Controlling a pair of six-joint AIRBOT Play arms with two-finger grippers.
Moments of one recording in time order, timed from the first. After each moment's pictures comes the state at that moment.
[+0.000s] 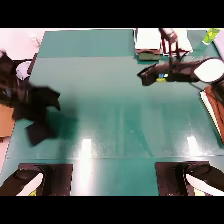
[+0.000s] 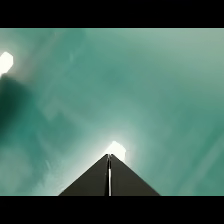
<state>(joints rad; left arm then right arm) -0.14 -0.83 1.25 1.69 -1.44 -1.68 0.34 -1.08 1.27 -1.10 0.89 1.30</state>
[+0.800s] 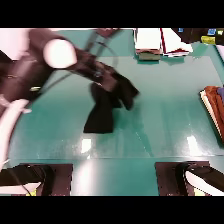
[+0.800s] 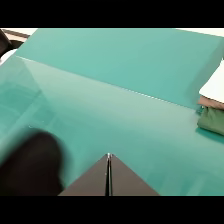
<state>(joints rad) -0.76 -1.46 1.83 1.48 -1.28 -1.46 0.13 -1.06 1.58 -1.10 1.00 1.34</state>
